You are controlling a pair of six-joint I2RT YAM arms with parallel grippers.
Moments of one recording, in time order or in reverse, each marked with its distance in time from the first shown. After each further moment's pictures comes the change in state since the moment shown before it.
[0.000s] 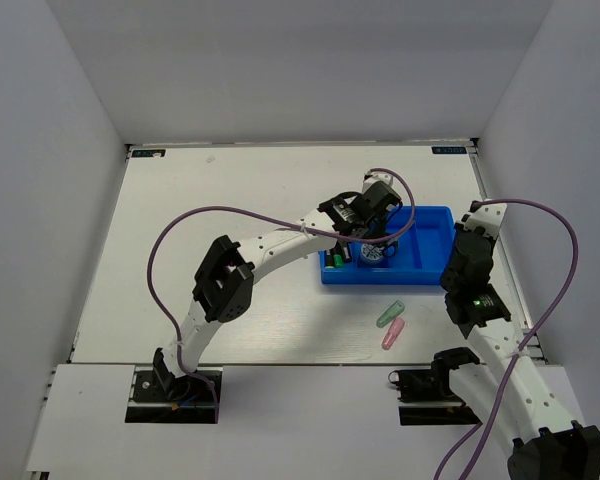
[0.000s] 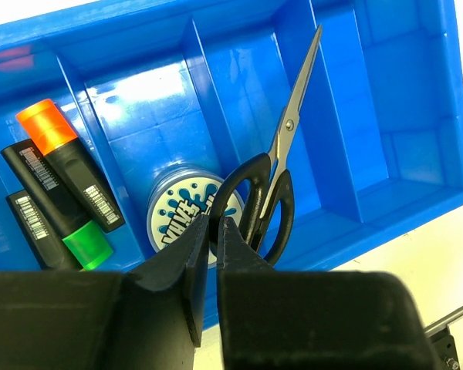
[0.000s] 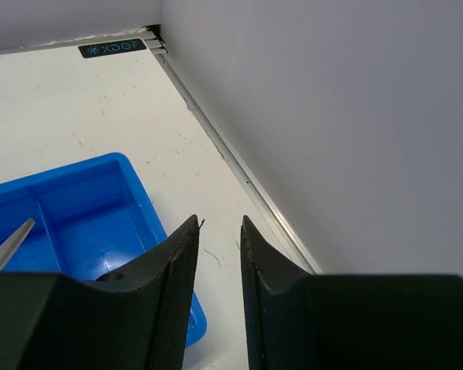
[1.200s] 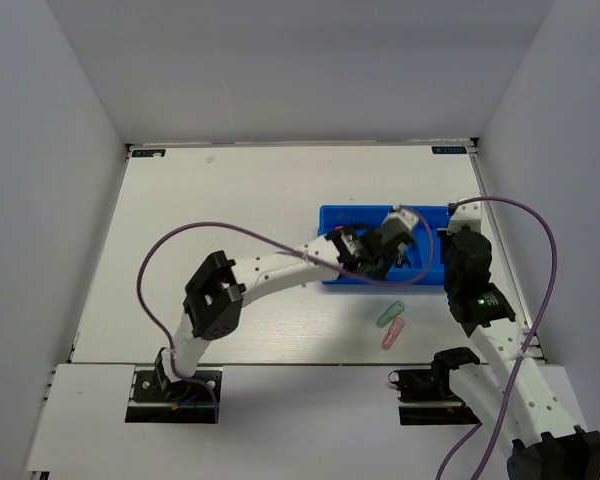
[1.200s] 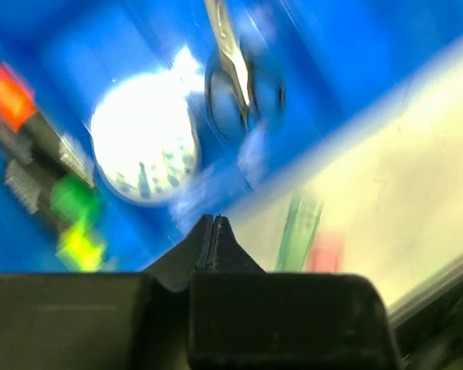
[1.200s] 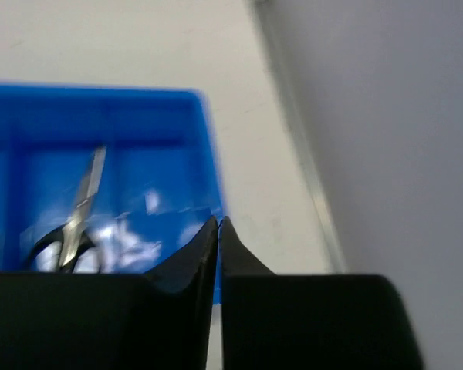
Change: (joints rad) left arm -0.109 -0.057 -0.068 -0.027 -0.004 0.200; right arm -0.002 -0.006 0.029 -0.167 -0.211 -0.049
